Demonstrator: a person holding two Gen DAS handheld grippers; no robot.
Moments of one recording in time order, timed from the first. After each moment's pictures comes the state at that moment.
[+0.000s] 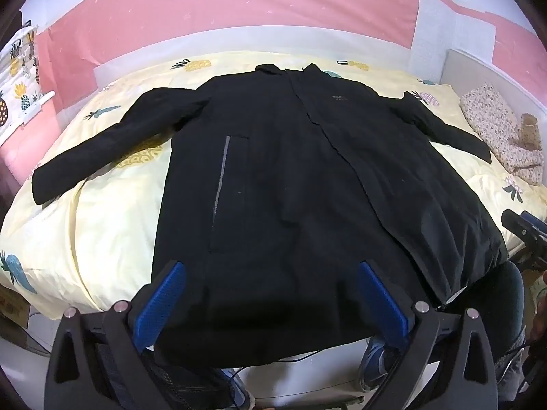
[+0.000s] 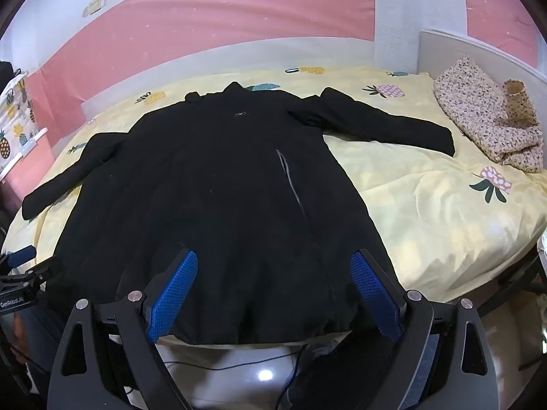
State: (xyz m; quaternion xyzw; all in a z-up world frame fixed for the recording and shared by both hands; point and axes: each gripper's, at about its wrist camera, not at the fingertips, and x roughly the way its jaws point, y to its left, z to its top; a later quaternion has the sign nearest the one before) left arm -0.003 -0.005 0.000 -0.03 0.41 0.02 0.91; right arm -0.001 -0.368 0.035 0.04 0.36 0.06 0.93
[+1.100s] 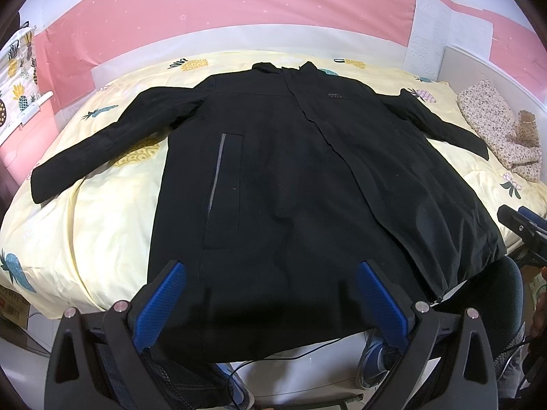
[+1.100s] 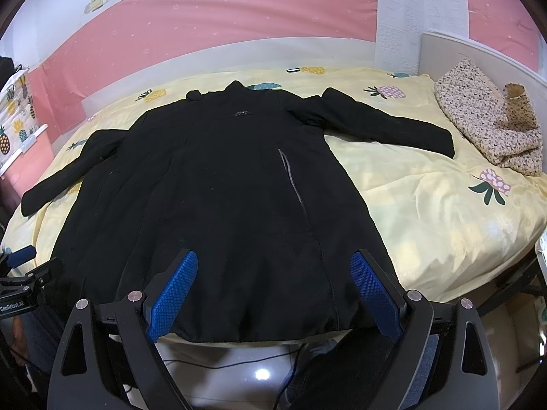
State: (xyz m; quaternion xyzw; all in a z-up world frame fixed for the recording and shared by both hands) left arm -0.006 -0.006 0.001 -0.02 0.41 0.01 0.91; right arm -0.002 -0.366 0.037 0.03 0.36 0.06 0.93
